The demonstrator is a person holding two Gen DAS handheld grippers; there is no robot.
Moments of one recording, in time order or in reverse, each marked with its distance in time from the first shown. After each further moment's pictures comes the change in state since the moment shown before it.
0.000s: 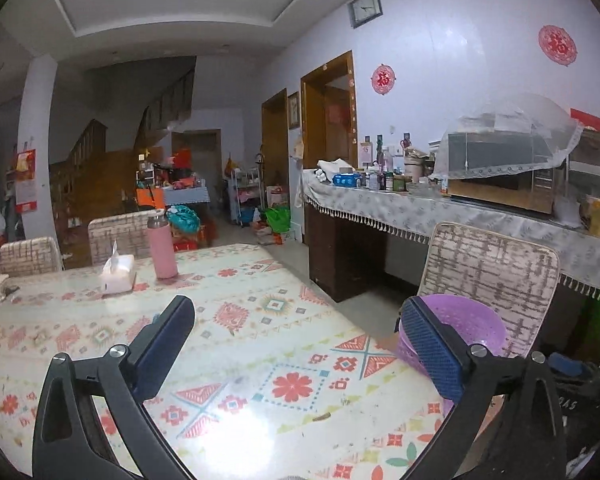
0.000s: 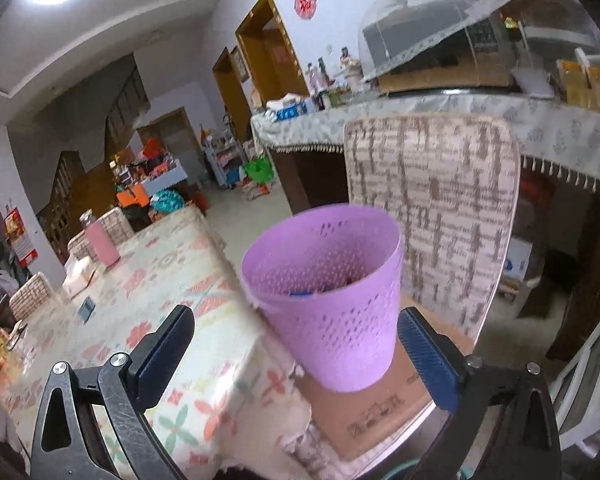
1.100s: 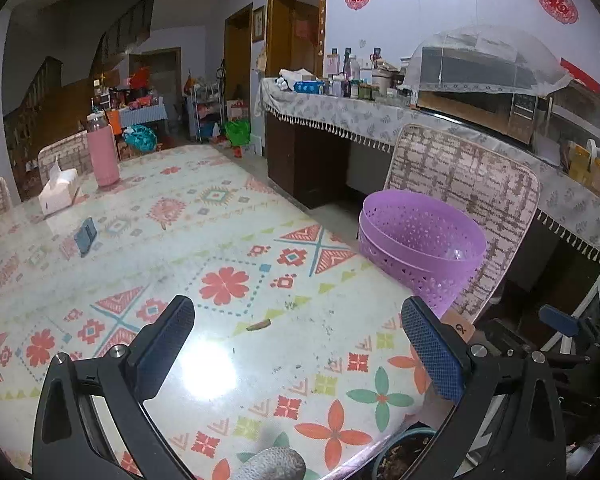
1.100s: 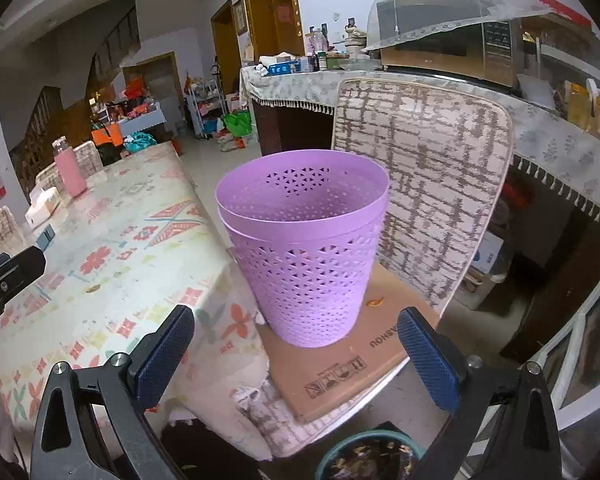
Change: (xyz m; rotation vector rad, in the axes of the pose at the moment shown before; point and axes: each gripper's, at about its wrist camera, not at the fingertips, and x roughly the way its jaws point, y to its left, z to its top) left arm 0.059 -0.033 -0.071 0.003 0.338 -0.150; right arm 0.016 0.013 -0.036 -0.150 0.136 -0.165
